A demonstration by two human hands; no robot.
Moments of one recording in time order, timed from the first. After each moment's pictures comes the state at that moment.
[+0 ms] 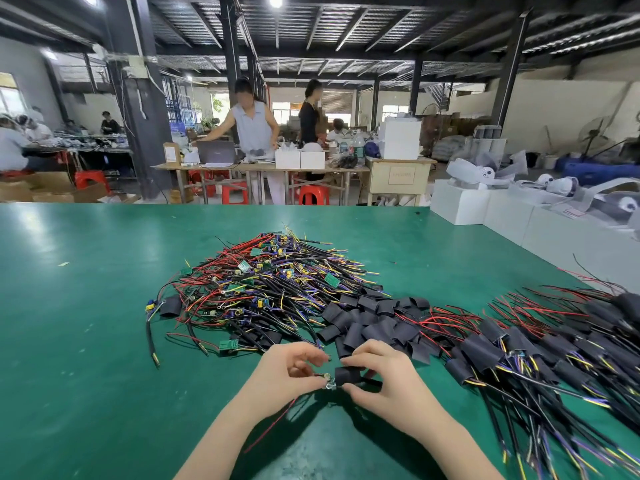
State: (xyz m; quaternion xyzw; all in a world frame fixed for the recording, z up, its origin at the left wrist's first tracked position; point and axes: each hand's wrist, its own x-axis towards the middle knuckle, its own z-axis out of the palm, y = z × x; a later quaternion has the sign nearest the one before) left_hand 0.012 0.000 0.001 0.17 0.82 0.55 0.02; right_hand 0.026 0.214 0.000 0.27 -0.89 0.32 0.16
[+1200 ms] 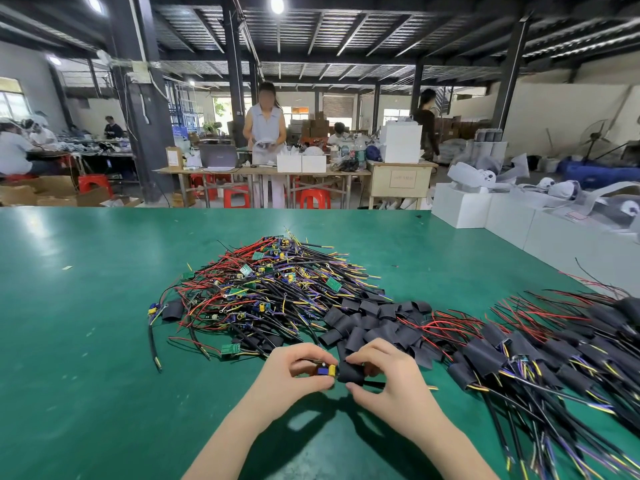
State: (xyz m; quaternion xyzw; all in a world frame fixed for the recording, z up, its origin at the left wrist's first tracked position) left_hand 0.015 0.004 0.004 0.19 0.77 0.61 0.01; right_hand 0.031 0.208 0.008 0.24 -0.89 0.35 0.19
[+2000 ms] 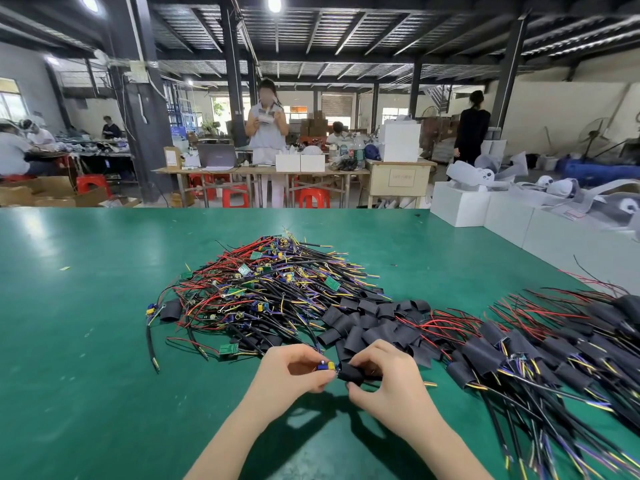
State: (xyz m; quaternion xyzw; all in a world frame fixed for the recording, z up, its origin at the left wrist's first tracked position) left_hand 0.014 0.008 0.002 0.13 0.74 0.66 0.02; right_hand 0.033 0.204 0.007 0.18 -0.89 0.36 0.20
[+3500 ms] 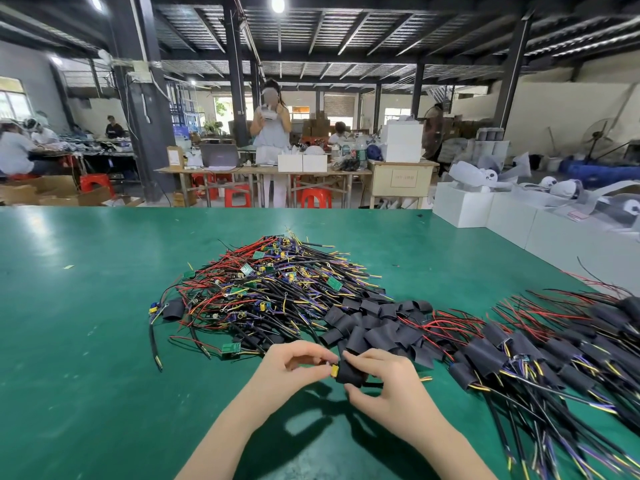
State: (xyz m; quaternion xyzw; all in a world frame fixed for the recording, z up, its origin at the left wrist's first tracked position) left_hand 0.013 0.000 0.006 0.19 0.74 0.64 0.01; right_hand 0.033 0.204 0.005 0.25 -0.89 0.33 0.20
